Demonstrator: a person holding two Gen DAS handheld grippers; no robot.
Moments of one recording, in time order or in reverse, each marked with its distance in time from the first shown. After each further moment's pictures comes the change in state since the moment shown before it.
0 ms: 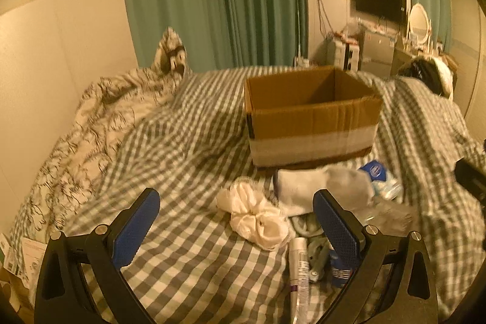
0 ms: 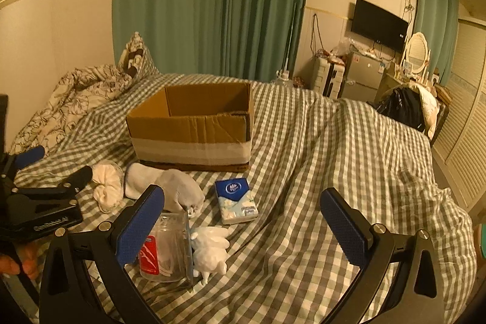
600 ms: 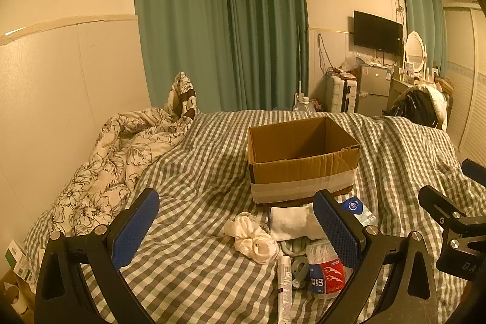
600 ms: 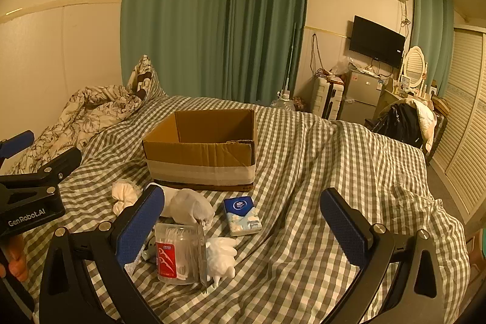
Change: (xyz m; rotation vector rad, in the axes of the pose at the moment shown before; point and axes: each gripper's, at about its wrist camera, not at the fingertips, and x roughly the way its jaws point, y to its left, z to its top) left arm -0.085 0.007 0.022 -0.028 -0.183 0.004; right arm -0.049 0.008 0.010 -0.003 -0.110 0.006
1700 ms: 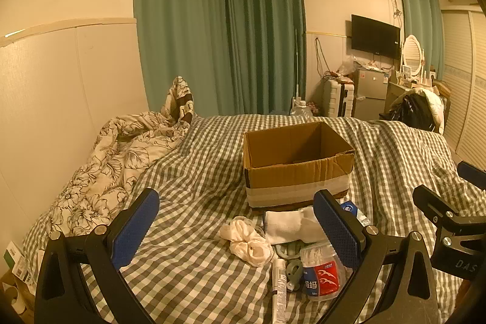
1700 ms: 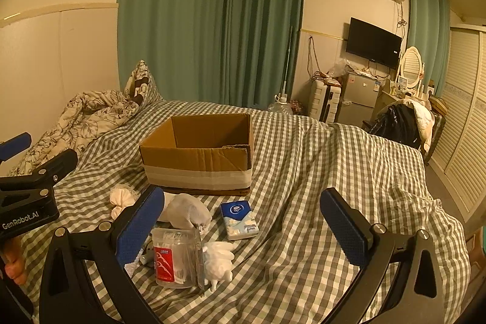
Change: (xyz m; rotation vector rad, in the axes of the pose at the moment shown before) left arm -0.006 0.001 0.008 -0.011 -0.015 -0.013; right arm -0.002 -0.004 0.001 0.009 -0.022 -0.003
